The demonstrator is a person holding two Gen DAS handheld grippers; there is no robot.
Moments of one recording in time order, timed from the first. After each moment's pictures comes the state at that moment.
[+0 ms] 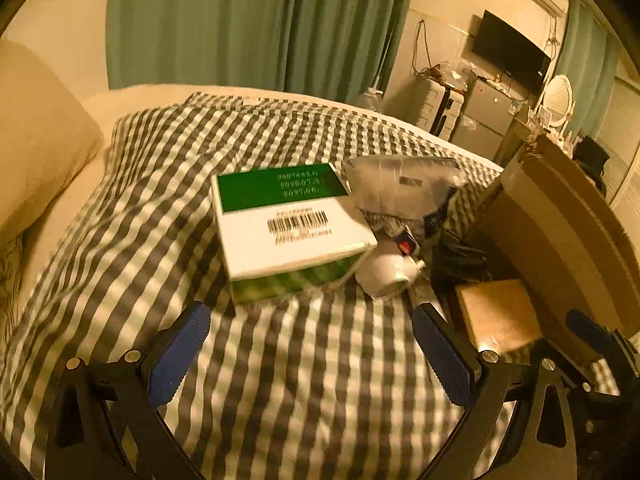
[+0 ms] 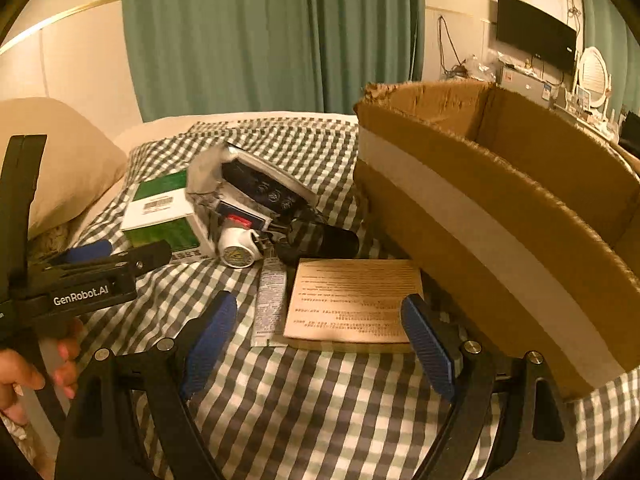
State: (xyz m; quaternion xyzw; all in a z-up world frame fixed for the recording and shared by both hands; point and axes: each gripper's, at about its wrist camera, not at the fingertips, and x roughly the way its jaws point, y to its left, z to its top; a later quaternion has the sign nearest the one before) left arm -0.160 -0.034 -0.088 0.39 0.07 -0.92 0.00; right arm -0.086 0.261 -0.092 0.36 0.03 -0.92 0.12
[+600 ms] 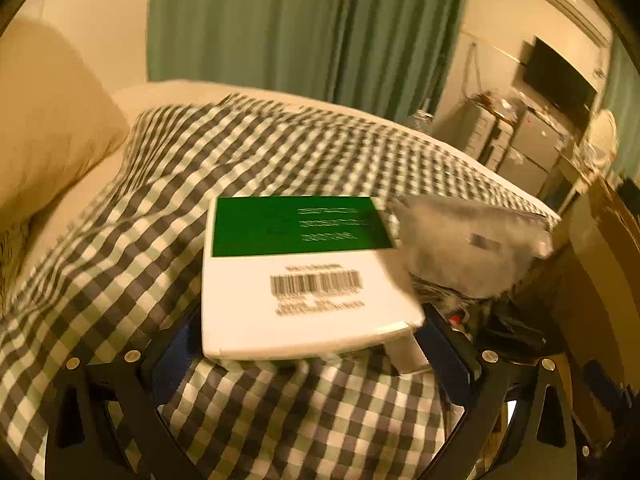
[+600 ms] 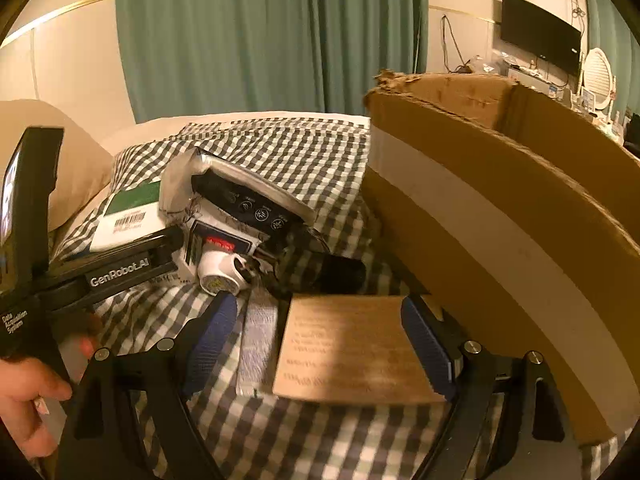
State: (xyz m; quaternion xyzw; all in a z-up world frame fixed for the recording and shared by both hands) left arm -0.206 -0.036 -0.107 0.37 0.13 -0.91 0.09; right arm -0.131 0.245 -0.106 0.36 0.03 -0.92 0.12
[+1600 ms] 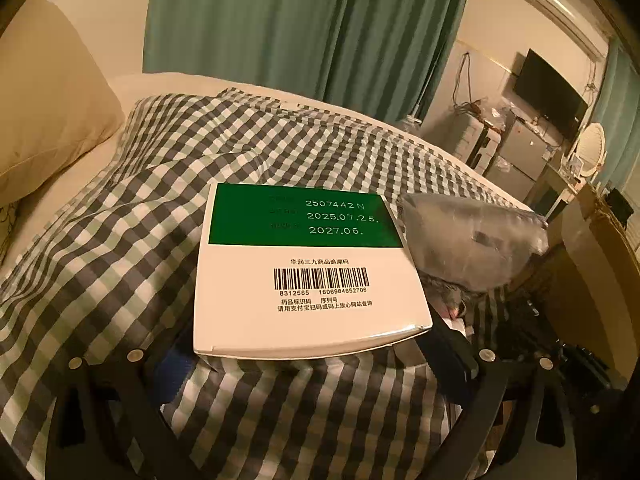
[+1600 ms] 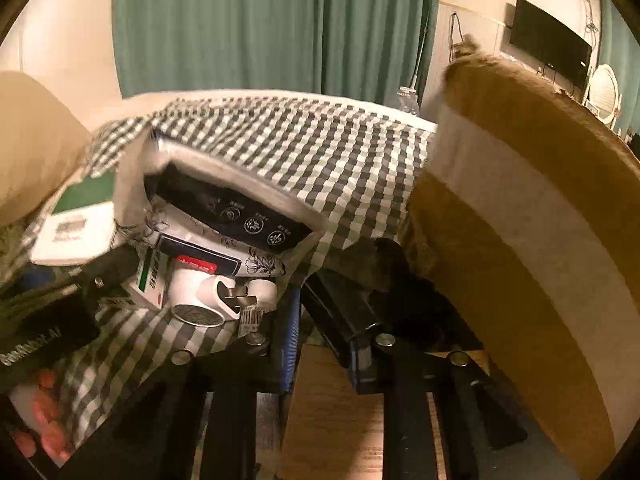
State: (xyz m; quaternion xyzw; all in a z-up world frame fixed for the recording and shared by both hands) left arm -0.194 -0.047 -0.114 0.36 0.14 -0.92 0.06; right arm -0.172 0.214 -0.126 0.38 0.06 -0.92 0.10
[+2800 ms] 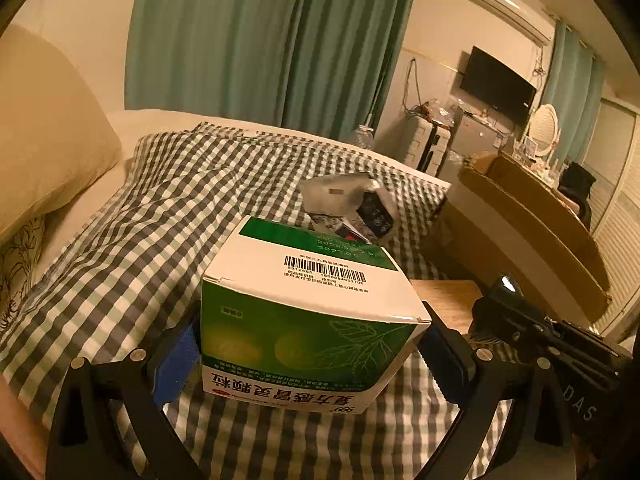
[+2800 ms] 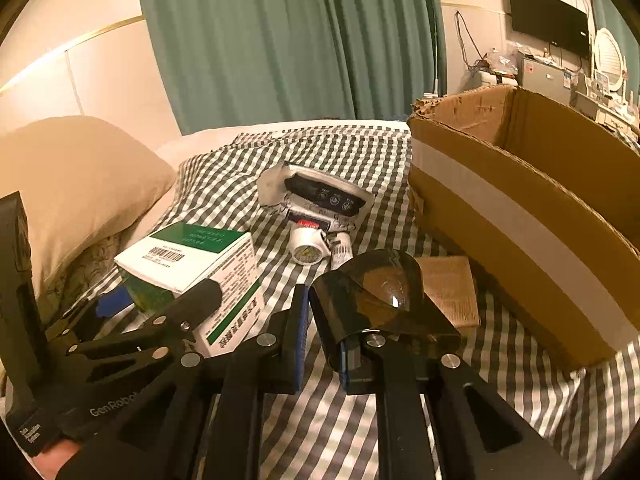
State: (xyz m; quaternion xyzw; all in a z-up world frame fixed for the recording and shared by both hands) left arm -0.074 -0.017 -0.061 0.32 0.11 -0.94 -0.01; right arm -0.044 0.233 -0.071 0.36 -0.02 -0.92 0.17
